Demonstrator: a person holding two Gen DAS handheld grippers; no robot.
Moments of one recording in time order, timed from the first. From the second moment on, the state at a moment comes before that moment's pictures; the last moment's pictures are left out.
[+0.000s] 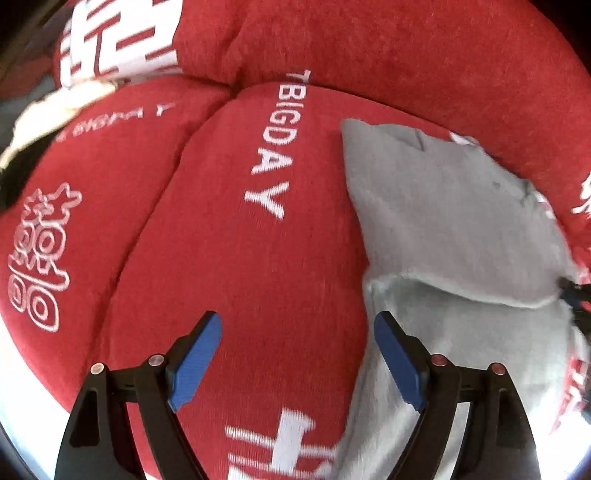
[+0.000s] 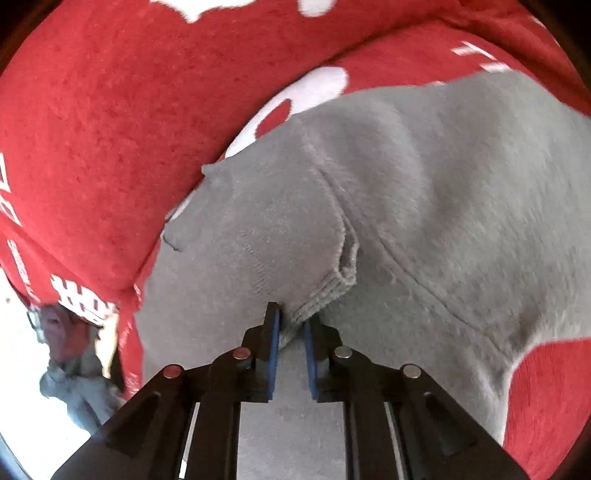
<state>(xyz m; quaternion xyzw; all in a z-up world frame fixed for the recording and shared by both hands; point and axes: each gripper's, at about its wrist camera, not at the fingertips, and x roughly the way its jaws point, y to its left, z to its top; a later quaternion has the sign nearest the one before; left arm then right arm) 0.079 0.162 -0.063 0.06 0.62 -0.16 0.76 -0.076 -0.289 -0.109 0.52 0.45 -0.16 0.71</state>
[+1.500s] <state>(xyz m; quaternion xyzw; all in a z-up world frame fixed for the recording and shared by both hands) 0.110 0.104 -0.087 0.12 0.61 -0.19 0.75 -0.069 -0.303 -0.105 0.53 0.44 -0.17 0.70</state>
